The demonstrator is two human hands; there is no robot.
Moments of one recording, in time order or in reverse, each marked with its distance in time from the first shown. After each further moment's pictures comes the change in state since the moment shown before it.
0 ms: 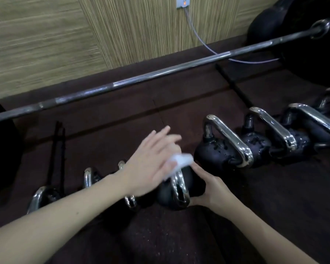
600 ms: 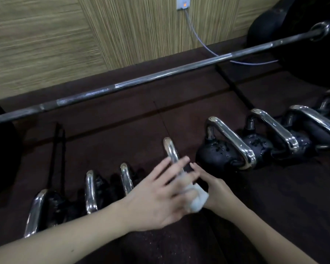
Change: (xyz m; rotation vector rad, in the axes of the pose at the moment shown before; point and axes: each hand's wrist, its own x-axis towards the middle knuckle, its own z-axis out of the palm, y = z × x) left_hand -0.037 0.026 0.031 0.411 -0.062 0.299; right_hand -0.002 -0.002 -0.002 -0.004 0.002 -0.042
